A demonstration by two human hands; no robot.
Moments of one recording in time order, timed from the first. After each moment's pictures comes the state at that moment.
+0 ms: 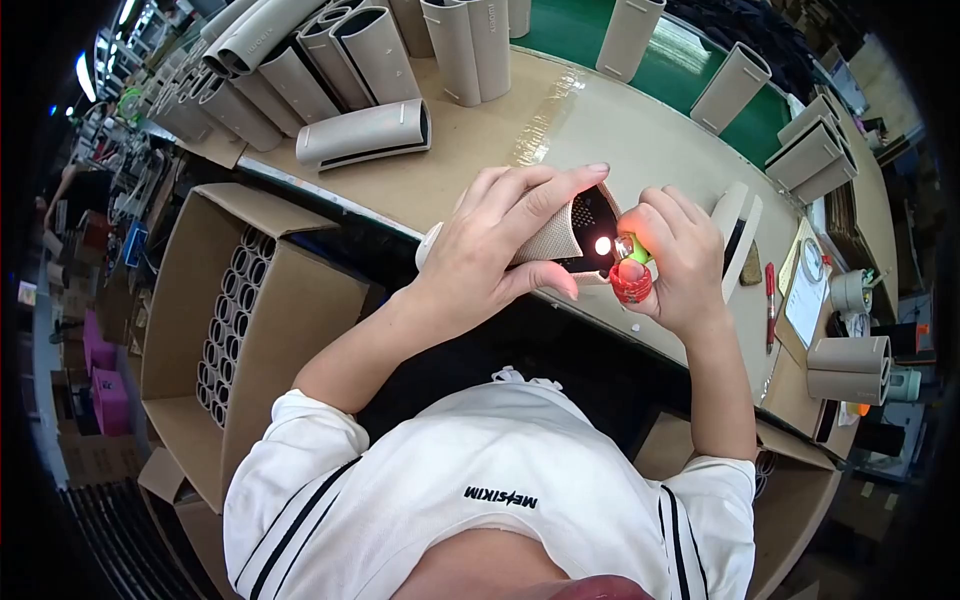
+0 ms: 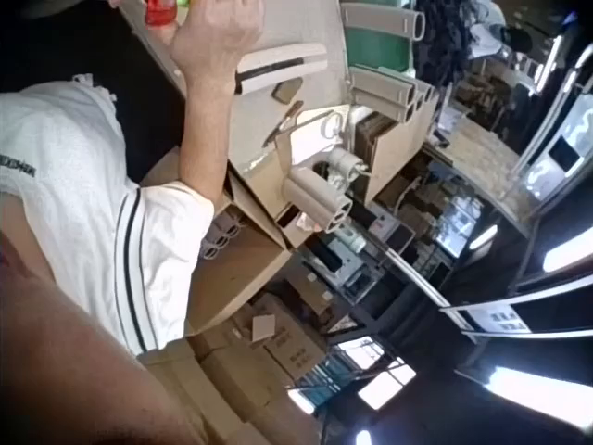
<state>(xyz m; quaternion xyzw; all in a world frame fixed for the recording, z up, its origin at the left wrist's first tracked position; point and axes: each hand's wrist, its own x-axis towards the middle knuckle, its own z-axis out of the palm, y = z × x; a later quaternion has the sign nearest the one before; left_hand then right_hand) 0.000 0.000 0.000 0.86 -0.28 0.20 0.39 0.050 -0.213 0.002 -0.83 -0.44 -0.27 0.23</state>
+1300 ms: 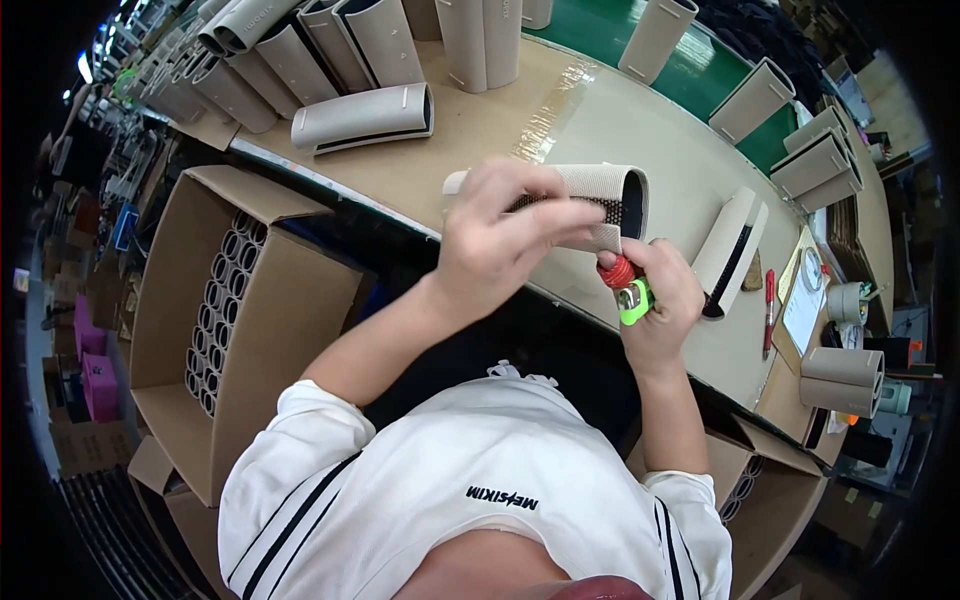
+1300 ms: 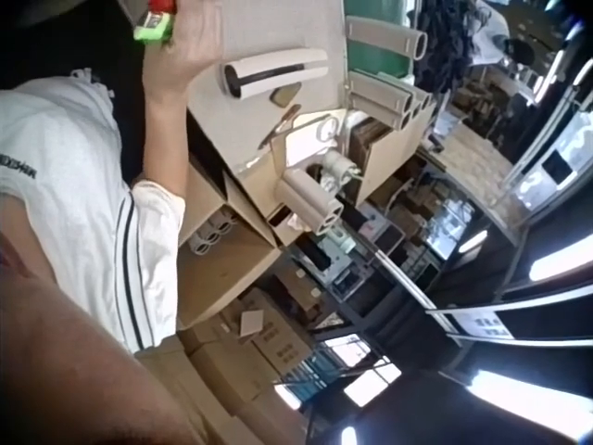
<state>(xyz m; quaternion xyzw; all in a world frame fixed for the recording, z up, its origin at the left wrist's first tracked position) 0.017 -0.007 -0.034 0.78 -0.26 0.39 0.43 0.017 -0.189 -0.030 -0.79 -0.32 -0.28 0.44</state>
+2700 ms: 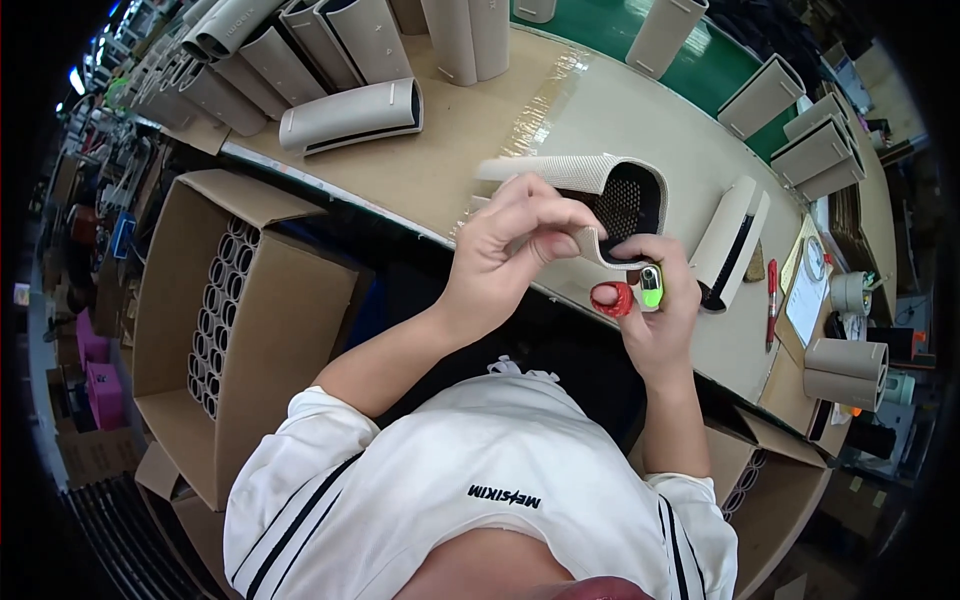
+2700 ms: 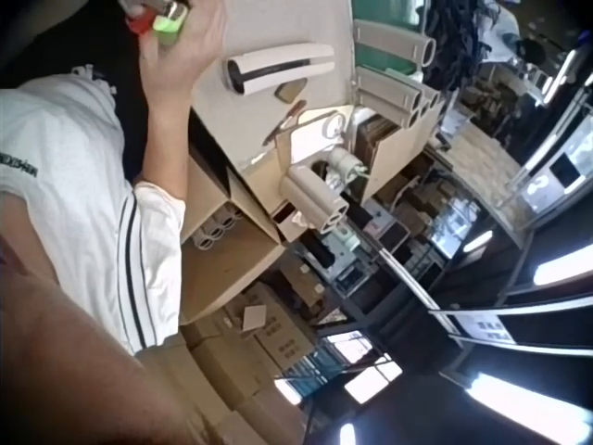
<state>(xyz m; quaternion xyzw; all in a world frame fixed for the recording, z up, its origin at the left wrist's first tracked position) 0.004 -0.017 -0.031 0.73 -0.23 0.25 0.59 0.017 -0.204 -0.027 -0.80 -0.31 -0.21 0.46</state>
